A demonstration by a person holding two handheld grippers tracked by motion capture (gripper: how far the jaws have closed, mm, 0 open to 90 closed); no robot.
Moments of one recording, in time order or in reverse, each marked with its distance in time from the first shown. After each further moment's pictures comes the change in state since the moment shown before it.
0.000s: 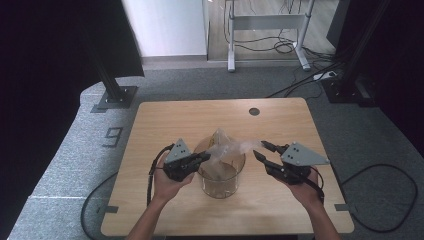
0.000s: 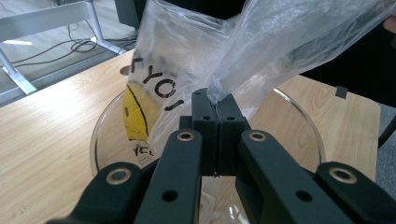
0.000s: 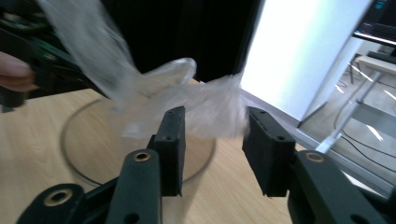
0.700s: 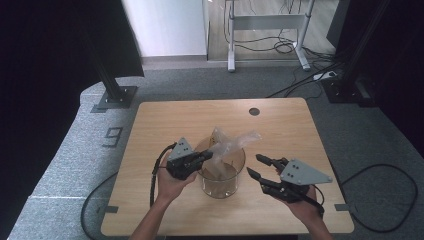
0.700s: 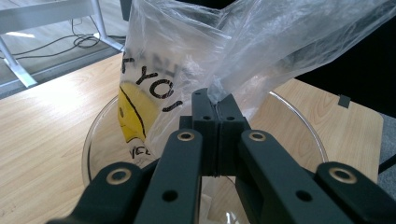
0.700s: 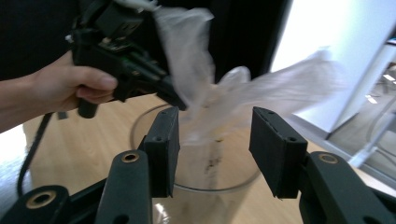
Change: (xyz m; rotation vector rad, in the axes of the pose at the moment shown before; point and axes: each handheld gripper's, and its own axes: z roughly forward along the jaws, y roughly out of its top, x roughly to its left) left arm -0.002 0.003 0.008 -0.005 0.008 -0.042; right arm 0.036 0.001 -0.017 -0.044 0.093 0.019
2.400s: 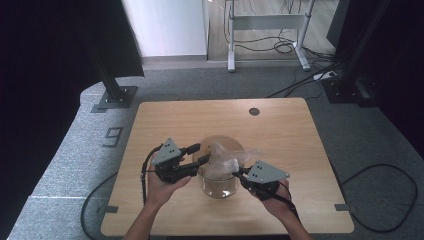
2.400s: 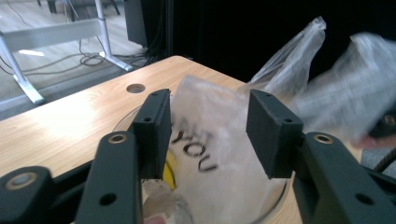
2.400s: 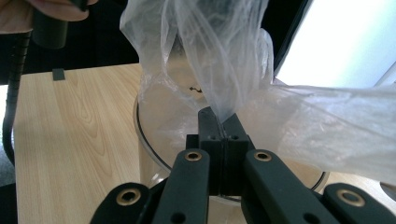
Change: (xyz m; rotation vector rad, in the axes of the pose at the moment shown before) left arm -0.006 0.013 -0.033 -0.070 0.006 -0.027; right arm 0.018 -0.026 0.061 0.118 0.048 -0.076
